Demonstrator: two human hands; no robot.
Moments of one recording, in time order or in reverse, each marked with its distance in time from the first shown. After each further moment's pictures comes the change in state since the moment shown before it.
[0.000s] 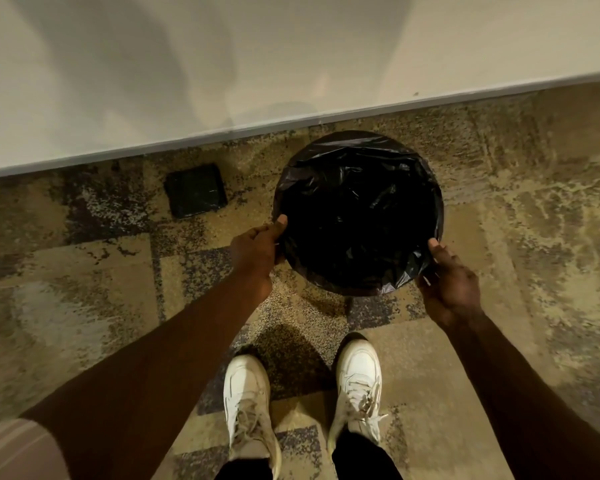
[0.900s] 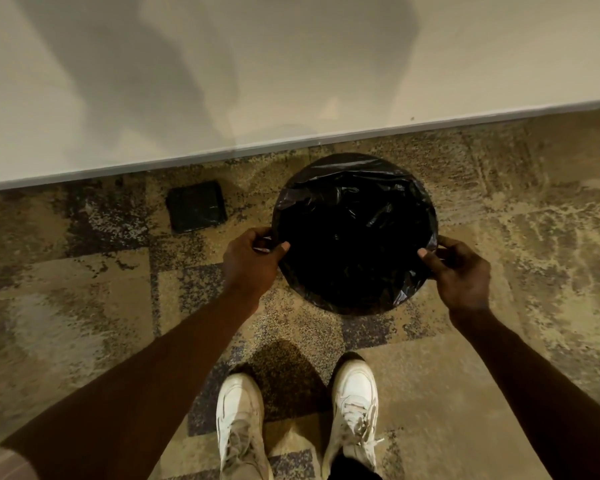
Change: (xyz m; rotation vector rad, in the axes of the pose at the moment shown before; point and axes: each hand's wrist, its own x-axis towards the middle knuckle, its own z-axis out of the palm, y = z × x) left_hand 0.006 0.002 -0.009 0.516 0.046 0.429; right_hand 0.031 -0.030 -0.004 -0.618 -0.021 -0.502
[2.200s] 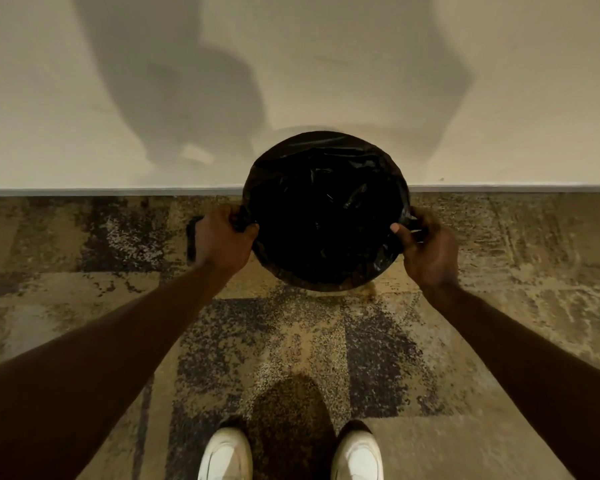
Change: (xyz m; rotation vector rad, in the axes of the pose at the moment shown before) left_hand 0.096 0.047 -0.072 0.241 0.234 0.169; right_hand 0.085 -0.095 0.123 -0.274 -0.128 -0.494
